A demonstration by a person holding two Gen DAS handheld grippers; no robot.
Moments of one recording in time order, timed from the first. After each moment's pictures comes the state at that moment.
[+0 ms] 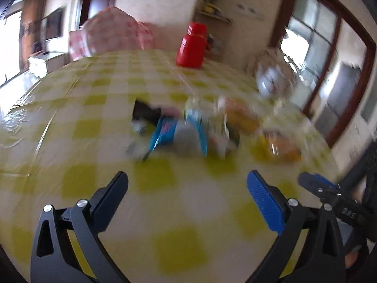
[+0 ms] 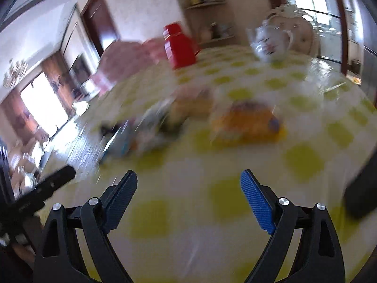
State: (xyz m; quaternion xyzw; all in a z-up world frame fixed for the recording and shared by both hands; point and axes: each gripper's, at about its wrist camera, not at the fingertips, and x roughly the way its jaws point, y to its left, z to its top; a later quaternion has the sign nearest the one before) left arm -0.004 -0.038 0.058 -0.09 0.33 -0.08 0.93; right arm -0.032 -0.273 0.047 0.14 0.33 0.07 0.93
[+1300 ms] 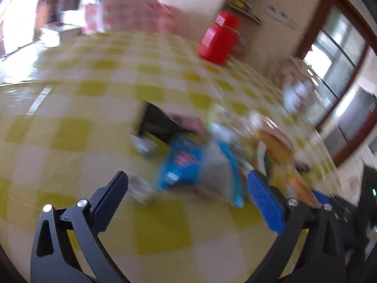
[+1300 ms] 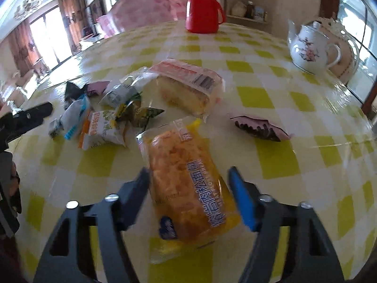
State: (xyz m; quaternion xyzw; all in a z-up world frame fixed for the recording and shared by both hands) left arm 0.077 -0.012 0.034 -0.14 0.39 -0.08 0.91; right arm 0.070 -0.270 0.012 -0.04 0.43 0.13 0.89
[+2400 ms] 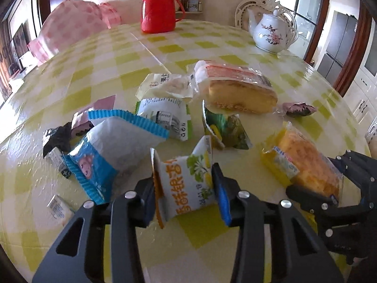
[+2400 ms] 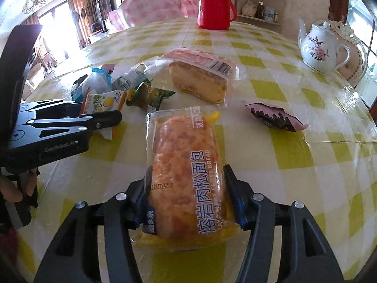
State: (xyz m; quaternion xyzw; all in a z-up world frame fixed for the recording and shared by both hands) left arm 0.112 -0.108 0.008 0.04 0.43 -0.12 0.89; right arm 0.061 -0.263 -0.003 -0.05 0.43 0.15 0.89
